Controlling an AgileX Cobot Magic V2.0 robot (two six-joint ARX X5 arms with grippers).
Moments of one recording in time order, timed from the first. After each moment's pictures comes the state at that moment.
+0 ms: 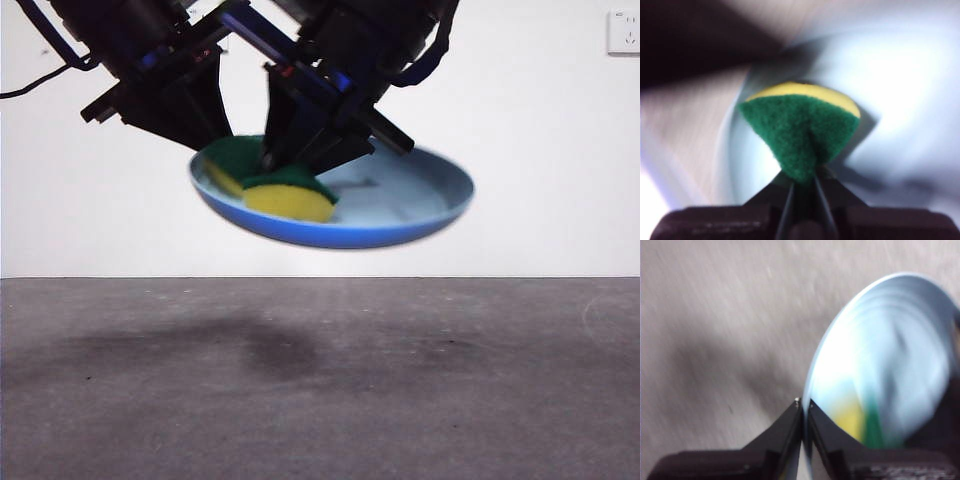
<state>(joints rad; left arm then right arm) -0.48 1.42 1.12 -0.44 0.22 -0.14 0.79 1.63 1.24 -0.51 -0.23 0.14</state>
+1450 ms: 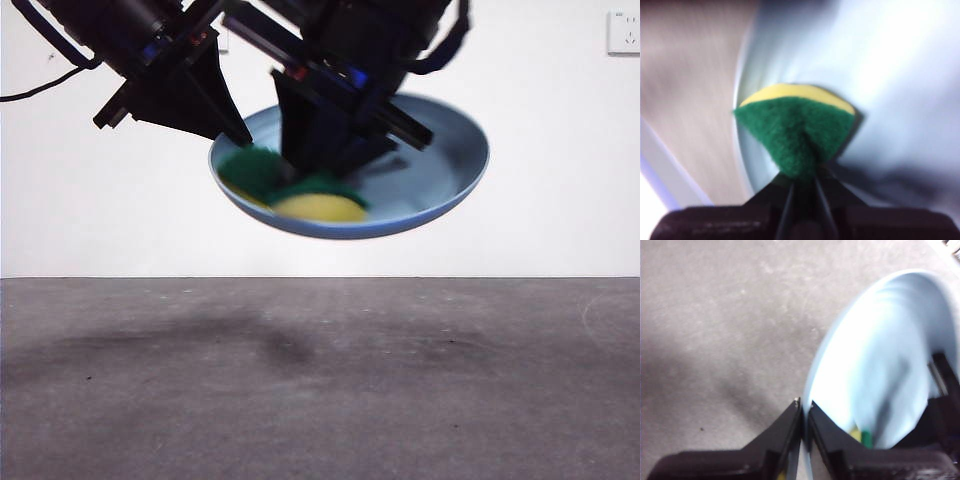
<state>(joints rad) -0.43 1.42 1.11 -0.38 0.41 -0.16 0.80 1.62 1.26 -0.65 -0.13 0.10</state>
